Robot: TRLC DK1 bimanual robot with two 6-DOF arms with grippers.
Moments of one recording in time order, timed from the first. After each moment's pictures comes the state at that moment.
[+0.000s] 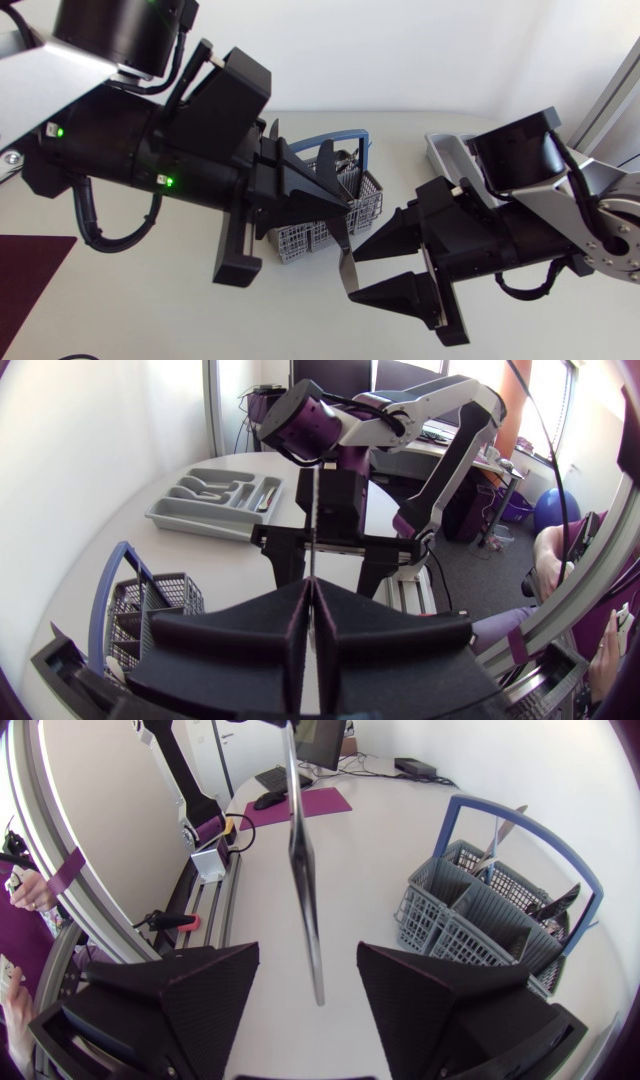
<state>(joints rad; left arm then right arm) -0.73 1.27 1.15 -0.54 0.64 0.39 0.52 1.14 0.71 -0.44 -0.80 -0.52</state>
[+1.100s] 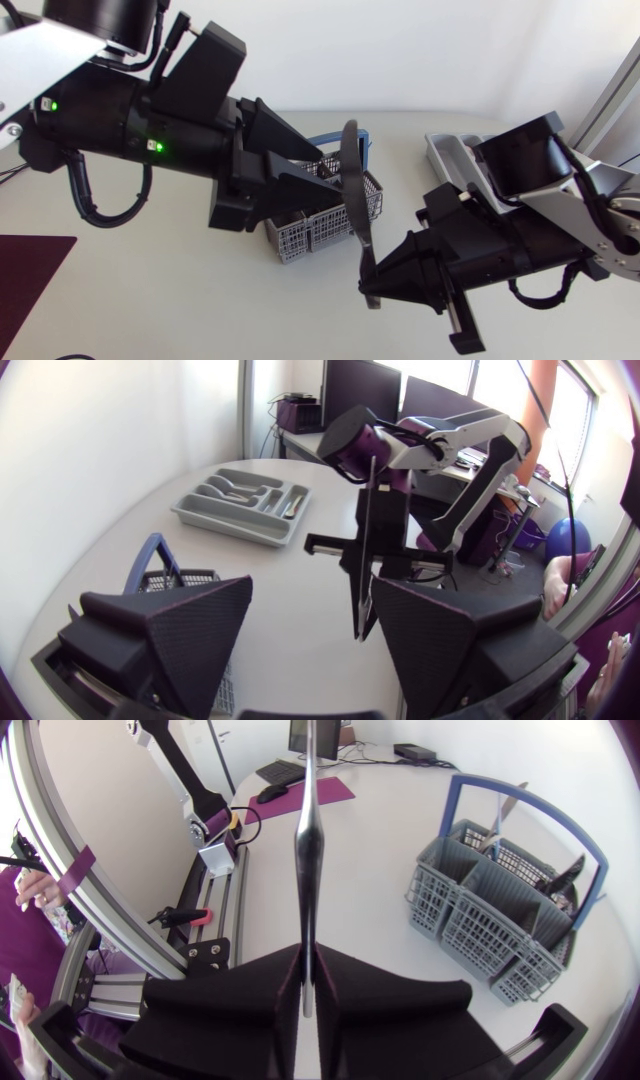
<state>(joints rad) -0.61 1.28 1.17 -0.52 0.66 0.33 0.49 1.11 0.71 -0.54 -0.82 -0.53</state>
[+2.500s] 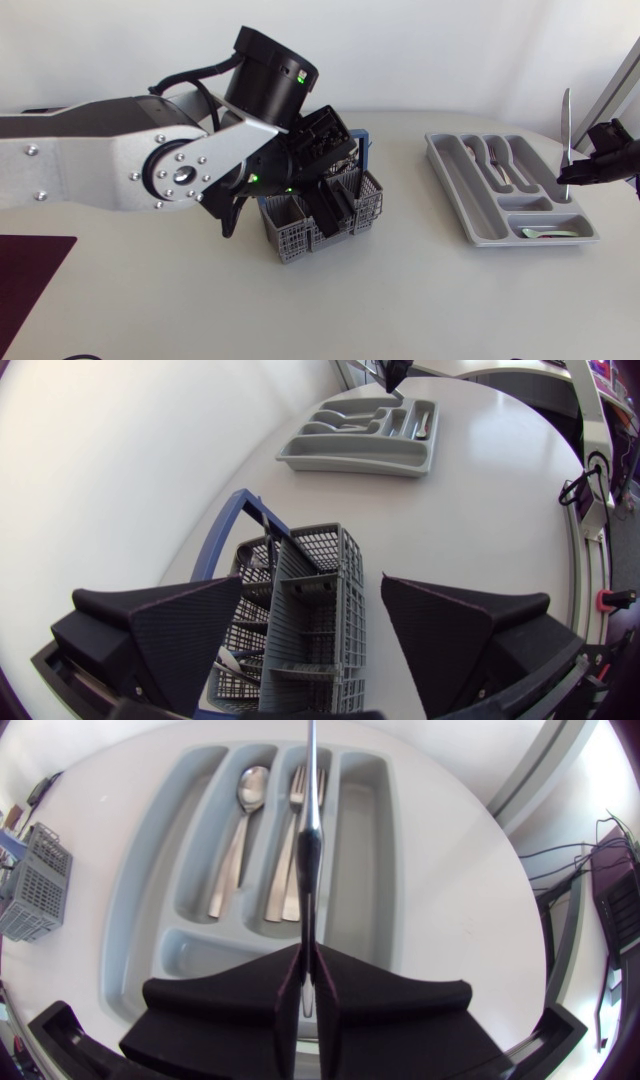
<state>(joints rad) -0.82 1.57 1.16 -0.24 -0.10 0.48 -0.62 2.10 1.60 -0.63 -0.37 -0.65</state>
